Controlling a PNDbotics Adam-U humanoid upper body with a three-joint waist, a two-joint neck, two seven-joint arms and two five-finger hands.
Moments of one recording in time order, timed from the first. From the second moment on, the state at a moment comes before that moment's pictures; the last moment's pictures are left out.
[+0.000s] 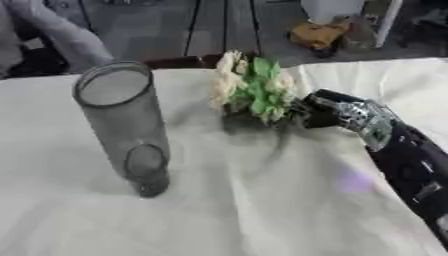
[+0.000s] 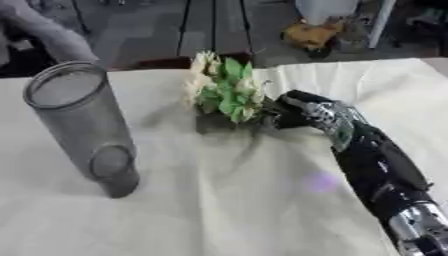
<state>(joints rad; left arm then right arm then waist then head) -0.30 0.19 0.12 -1.98 -0.20 -0.40 0.23 -1.03 -0.50 0.04 -0.61 0.79 -0.39 0.36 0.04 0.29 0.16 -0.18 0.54</state>
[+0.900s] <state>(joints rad) -0.30 0.19 0.12 -1.98 -0.20 -0.39 0.23 -1.00 -0.50 0.04 -0.73 0.76 -0.47 0.02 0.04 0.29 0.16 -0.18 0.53</state>
